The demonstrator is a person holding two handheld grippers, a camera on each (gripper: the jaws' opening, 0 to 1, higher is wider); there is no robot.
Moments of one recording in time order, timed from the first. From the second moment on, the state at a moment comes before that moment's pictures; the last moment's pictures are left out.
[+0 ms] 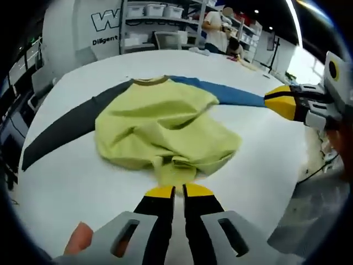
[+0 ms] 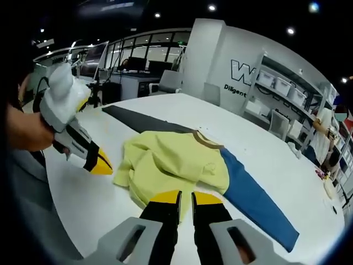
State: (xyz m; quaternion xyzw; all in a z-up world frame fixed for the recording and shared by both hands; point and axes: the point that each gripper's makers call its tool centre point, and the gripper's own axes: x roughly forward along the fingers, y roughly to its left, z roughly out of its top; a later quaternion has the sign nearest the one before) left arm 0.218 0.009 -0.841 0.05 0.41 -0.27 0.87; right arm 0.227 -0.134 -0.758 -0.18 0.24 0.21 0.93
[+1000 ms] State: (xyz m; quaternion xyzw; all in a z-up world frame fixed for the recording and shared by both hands) left arm 0.229 -0.001 -0.863 0.06 0.42 -0.24 0.88; right arm 0.230 -0.139 -0.761 -0.16 0.25 0.21 0.93
